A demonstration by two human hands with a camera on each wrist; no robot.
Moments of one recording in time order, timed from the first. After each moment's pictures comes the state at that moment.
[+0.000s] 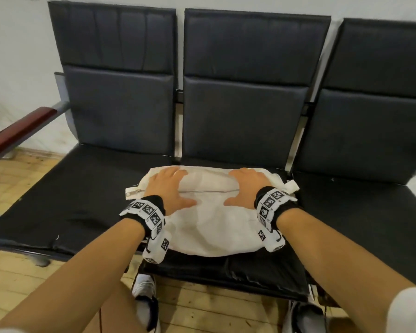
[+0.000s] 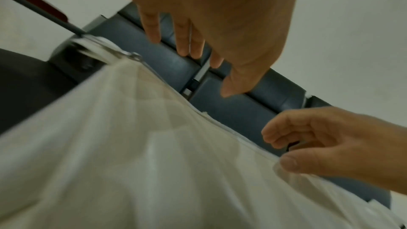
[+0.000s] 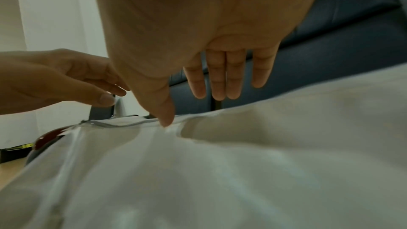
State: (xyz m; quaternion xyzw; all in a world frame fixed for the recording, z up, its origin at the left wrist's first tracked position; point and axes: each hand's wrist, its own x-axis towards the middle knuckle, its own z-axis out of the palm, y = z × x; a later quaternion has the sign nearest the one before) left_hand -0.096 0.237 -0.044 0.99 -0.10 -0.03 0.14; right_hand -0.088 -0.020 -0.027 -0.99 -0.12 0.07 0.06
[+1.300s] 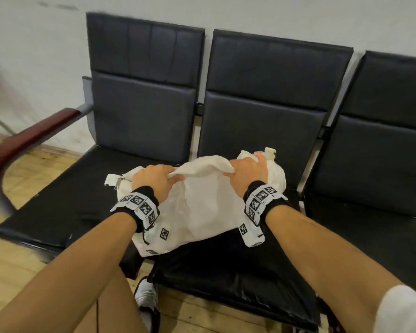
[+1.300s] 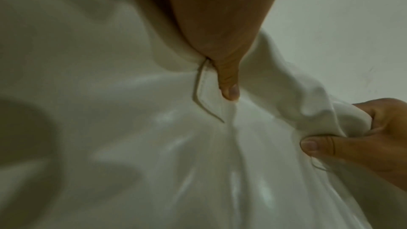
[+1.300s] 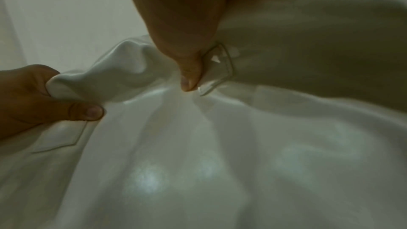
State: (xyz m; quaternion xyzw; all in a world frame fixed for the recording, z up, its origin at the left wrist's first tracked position) left_hand -0.075 0.299 -0.006 0.99 0.03 0.02 0.15; right_hand -0.051 0.055 0.019 -0.99 -0.08 -0.09 -0.01
